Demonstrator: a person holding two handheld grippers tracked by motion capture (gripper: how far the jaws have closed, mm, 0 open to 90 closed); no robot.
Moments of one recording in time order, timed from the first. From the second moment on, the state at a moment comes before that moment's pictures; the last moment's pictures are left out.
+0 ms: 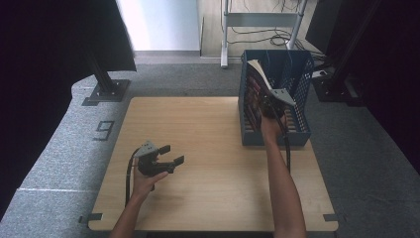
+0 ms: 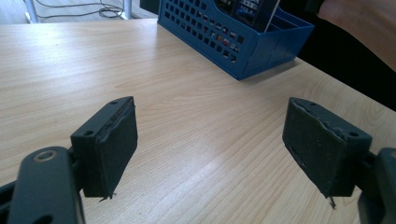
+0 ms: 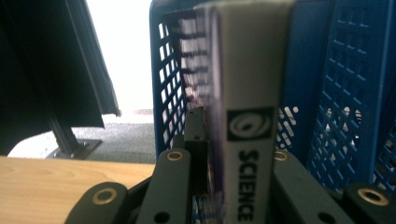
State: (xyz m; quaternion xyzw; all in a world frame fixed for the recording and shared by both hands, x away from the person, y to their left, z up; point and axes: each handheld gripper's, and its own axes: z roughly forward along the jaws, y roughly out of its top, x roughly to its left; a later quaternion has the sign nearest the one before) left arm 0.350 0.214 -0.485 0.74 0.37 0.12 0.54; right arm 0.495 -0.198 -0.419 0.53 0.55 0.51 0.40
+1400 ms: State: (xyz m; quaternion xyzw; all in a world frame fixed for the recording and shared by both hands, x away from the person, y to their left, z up) left arm 0.351 0.213 -0.484 0.74 0.37 0.12 0.54; right arm 0.509 -0.153 -0.430 0.48 0.57 0.50 0.44
